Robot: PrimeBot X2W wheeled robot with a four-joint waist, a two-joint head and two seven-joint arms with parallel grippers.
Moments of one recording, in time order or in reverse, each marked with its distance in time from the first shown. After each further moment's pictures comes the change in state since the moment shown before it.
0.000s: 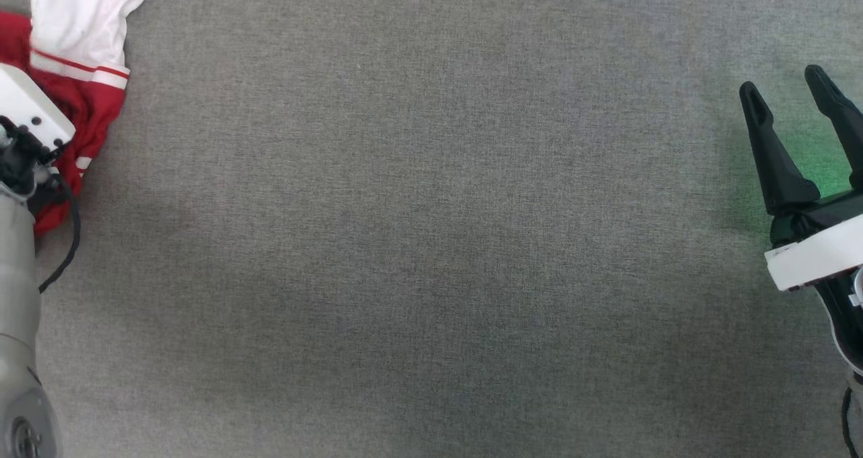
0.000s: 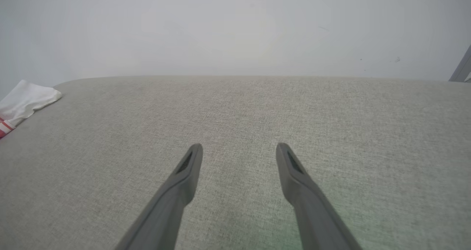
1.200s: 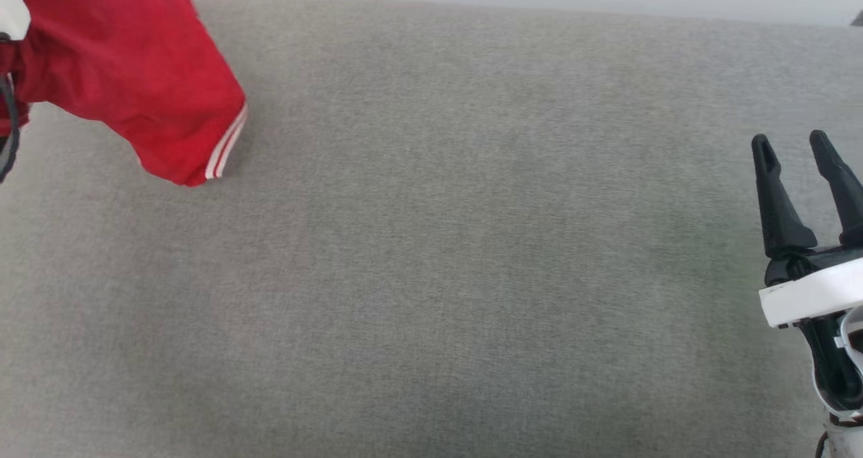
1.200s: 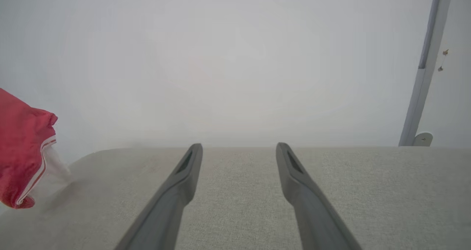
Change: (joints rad) left arm 0.018 0.125 -0.257 -0.616 -0.006 -0.126 -0.005; right arm 0.119 0.121 -0.098 0.058 -0.001 0.000 -0.070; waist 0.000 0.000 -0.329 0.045
